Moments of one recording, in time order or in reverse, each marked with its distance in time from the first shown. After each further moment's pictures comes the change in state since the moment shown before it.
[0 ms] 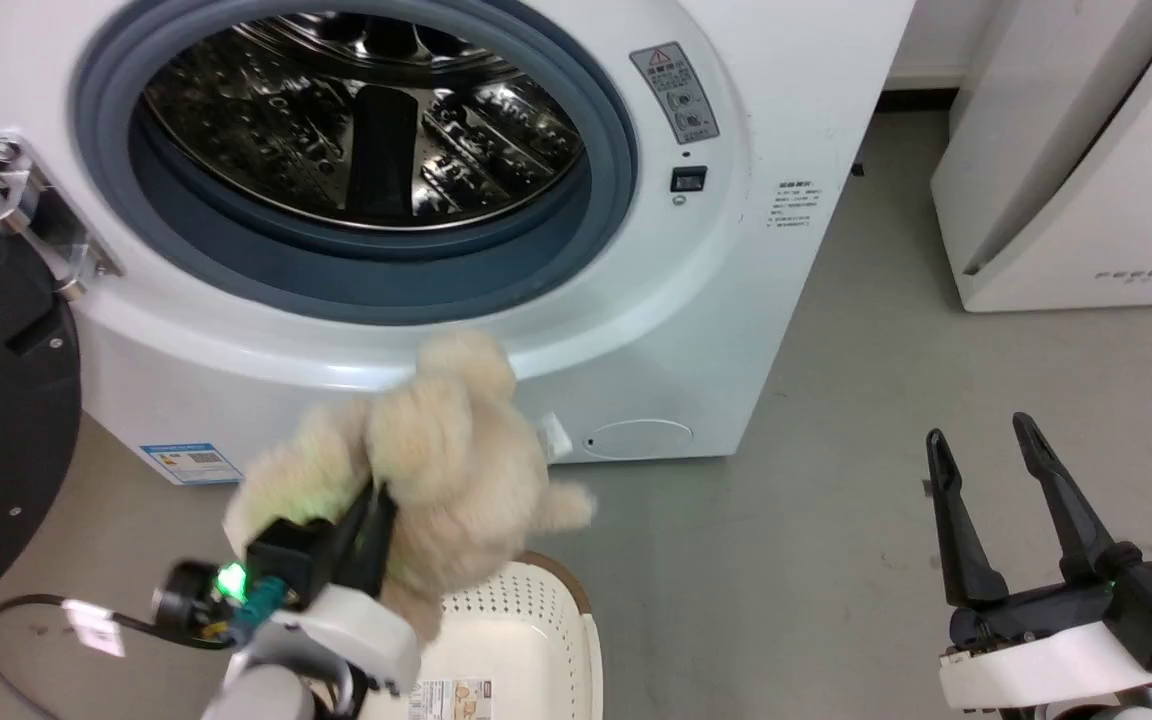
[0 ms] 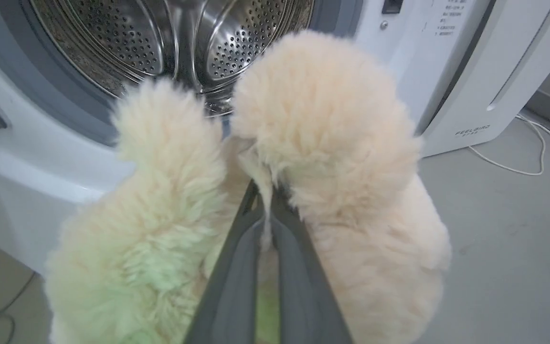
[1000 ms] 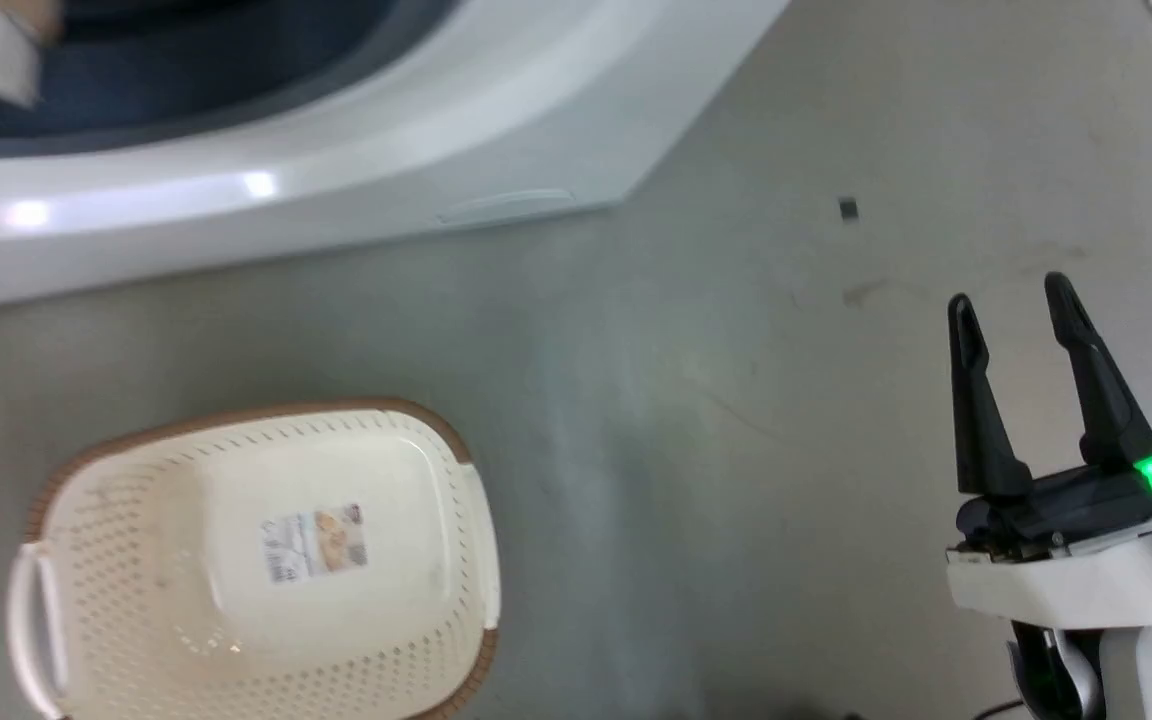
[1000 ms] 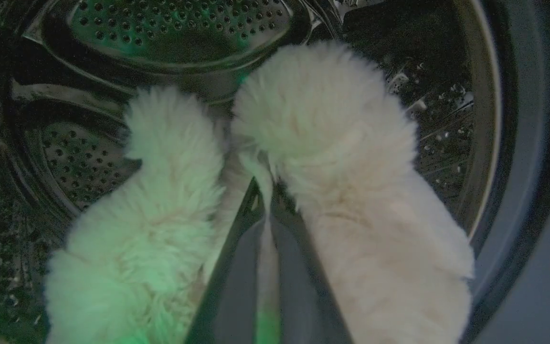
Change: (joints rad) left arm -0.779 0.288 0.181 -0.097 0.098 -0.115 0.113; right arm -0.145 0.000 0.027 -0.101 0.073 0.000 0.000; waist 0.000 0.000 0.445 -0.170
